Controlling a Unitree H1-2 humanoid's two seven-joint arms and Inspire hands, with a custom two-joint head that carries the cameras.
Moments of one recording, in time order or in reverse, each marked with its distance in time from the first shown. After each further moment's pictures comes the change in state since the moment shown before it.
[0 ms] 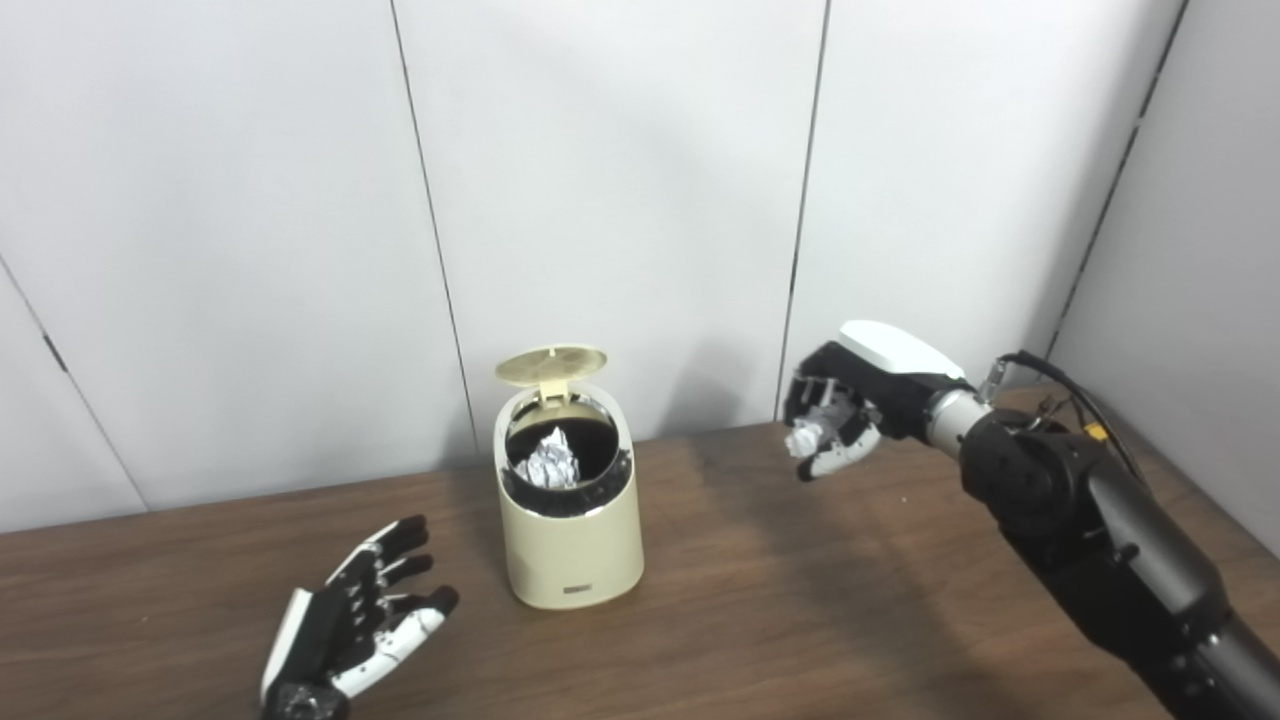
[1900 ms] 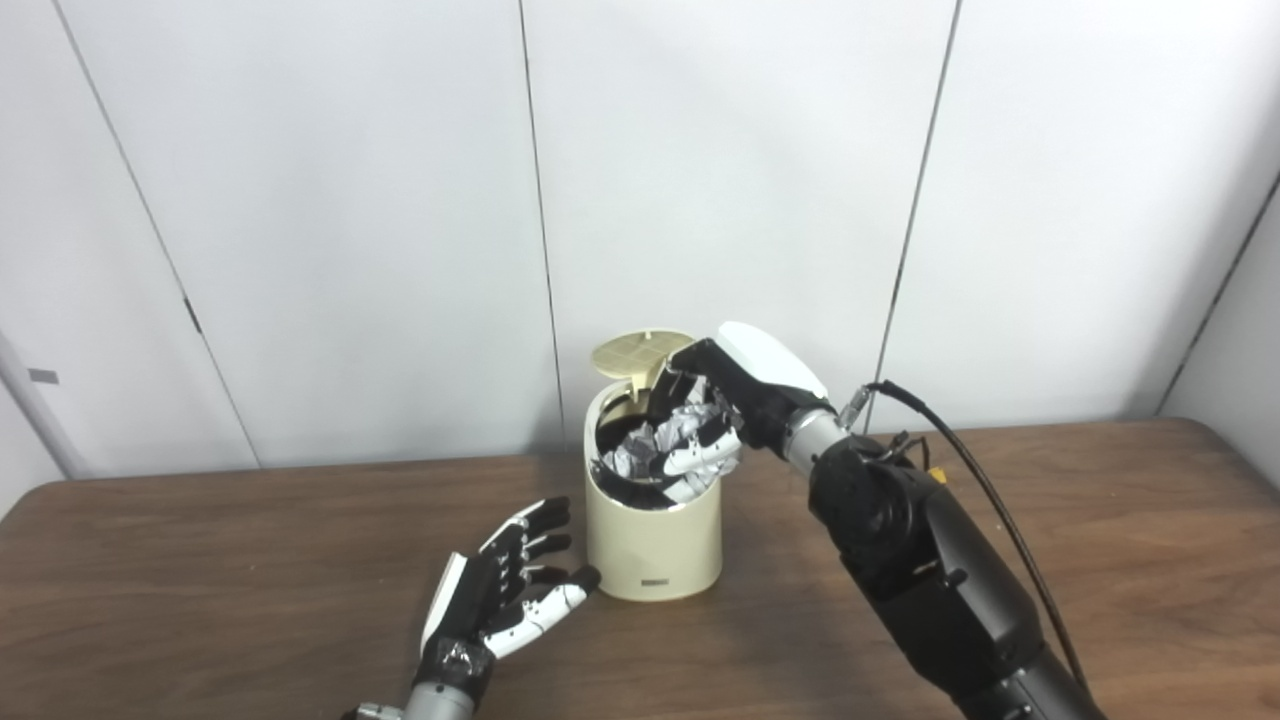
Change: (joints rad) left arm -0.040 -0.095 -0.027 0.118 0.056 -0.078 0.039; right arm -0.147 0.397 0.076 0.268 -0.039 -0.066 -0.202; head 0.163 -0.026
